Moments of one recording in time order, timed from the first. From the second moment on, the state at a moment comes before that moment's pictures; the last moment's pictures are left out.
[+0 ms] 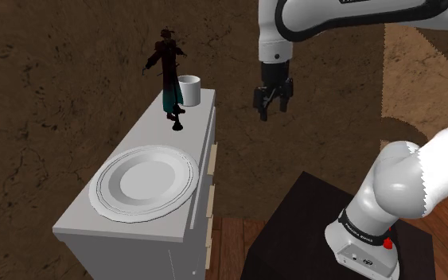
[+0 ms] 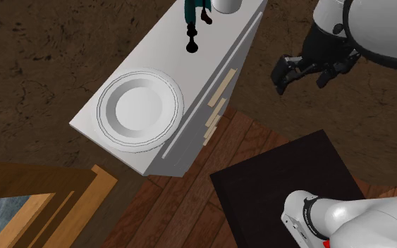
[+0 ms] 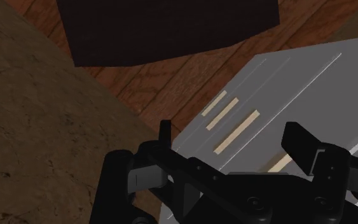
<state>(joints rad) 0.02 -0.47 0.07 -2.23 0.03 1.57 0.31</state>
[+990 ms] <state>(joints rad) 0.07 0.03 0.16 -1.73 0.09 1.65 0.53</state>
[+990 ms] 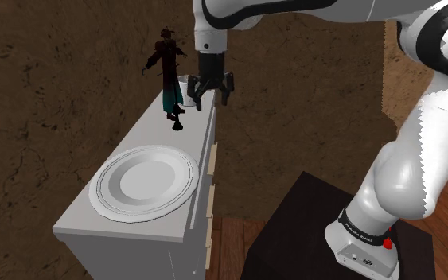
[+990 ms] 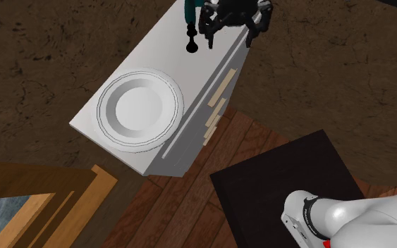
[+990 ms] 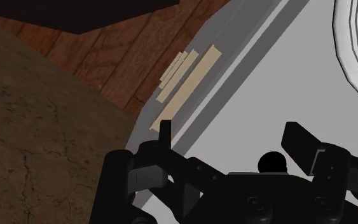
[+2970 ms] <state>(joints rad) 0.12 0.38 0.18 -1.35 0.07 1.68 0.65</state>
